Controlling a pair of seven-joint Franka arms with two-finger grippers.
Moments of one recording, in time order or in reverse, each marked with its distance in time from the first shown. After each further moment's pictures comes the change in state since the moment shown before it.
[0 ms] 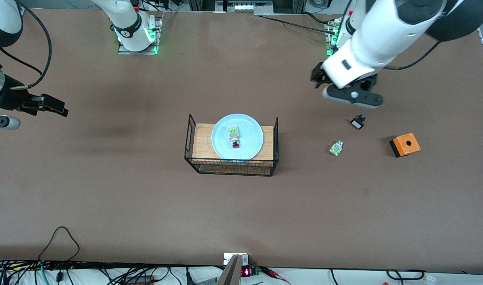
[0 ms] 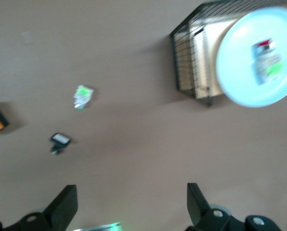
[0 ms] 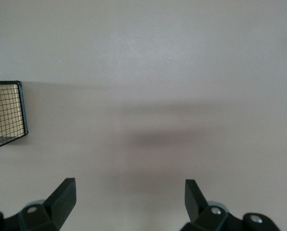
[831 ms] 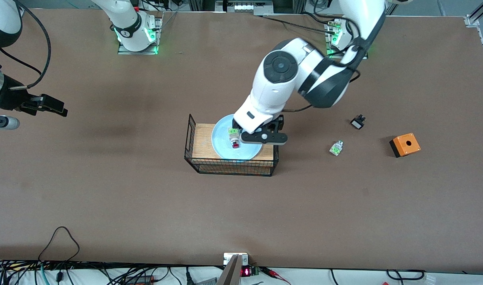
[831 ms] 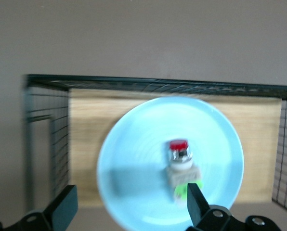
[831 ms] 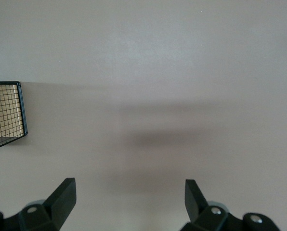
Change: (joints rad) left arm -0.270 0.412 0.004 0.128 0.157 0.504 -0.446; right arm -0.001 0.000 -0.002 0.000 0.000 0.000 0.000
